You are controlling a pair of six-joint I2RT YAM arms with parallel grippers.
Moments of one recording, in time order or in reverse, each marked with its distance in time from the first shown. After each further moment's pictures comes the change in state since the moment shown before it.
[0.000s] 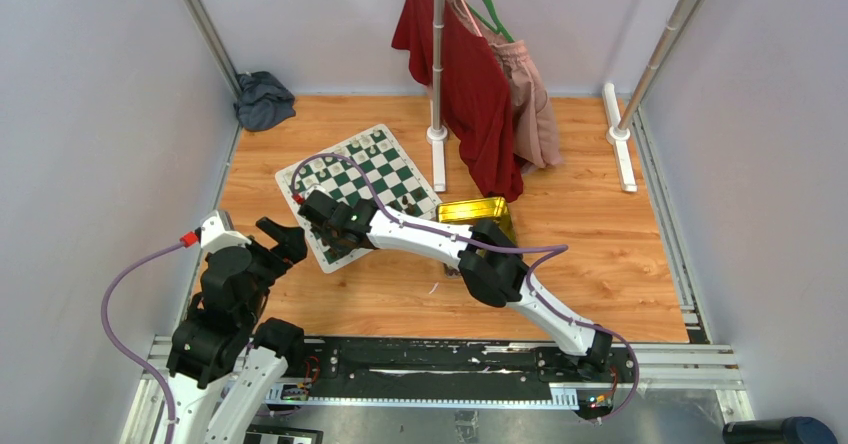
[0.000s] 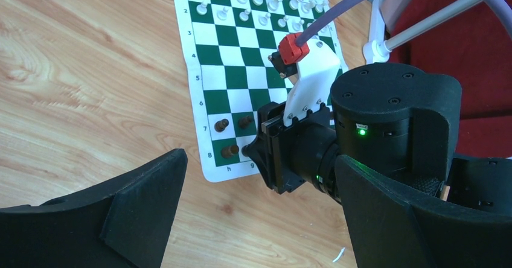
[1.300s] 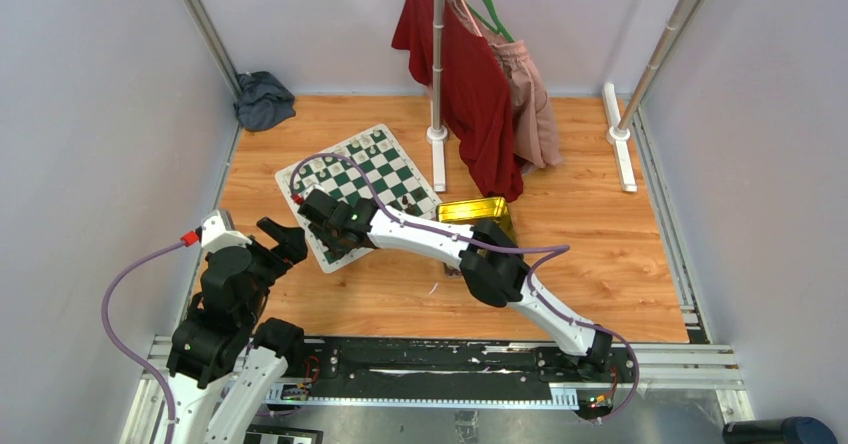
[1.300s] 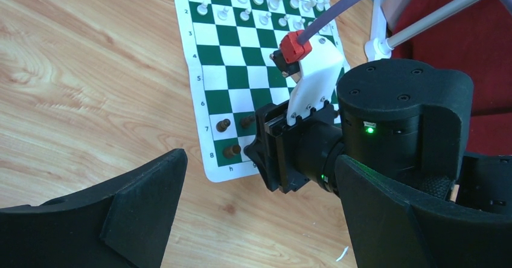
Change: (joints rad) left arm 0.000 0.000 0.000 0.000 0.004 0.015; right arm 0.000 -0.005 0.000 0.000 0.001 -0.024
